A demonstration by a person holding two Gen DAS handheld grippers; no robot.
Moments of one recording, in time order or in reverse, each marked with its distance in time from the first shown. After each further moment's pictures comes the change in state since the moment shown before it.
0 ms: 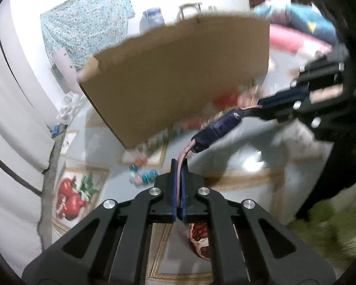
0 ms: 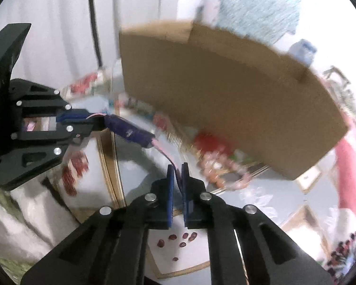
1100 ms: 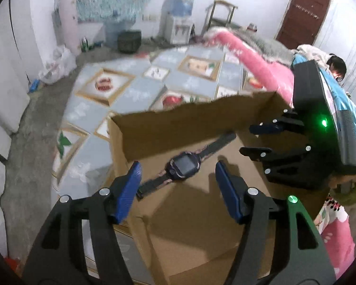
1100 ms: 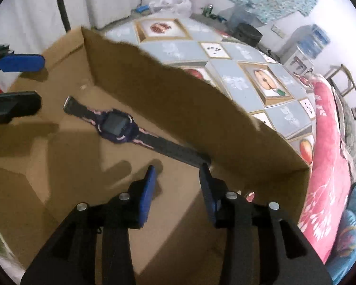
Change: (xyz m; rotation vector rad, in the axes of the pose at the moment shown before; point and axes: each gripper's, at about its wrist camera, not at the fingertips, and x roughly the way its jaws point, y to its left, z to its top) left arm 0.116 0.155 0.180 -0.341 0.147 -0.167; right arm 0.158 -0.144 0.182 -0.063 0.350 -0.034
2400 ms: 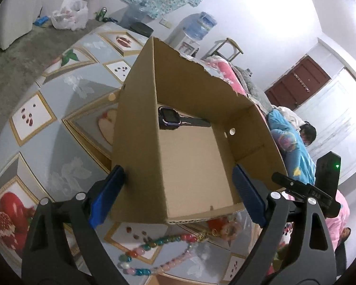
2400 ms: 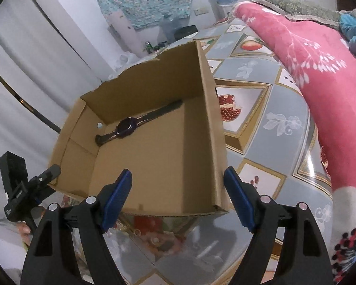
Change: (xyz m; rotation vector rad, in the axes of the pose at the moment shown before) left arm 0.001 0.045 -0.103 -0.428 -0.122 -0.291; right arm -0.061 -0.038 -0.161 0.737 -0.256 0.227
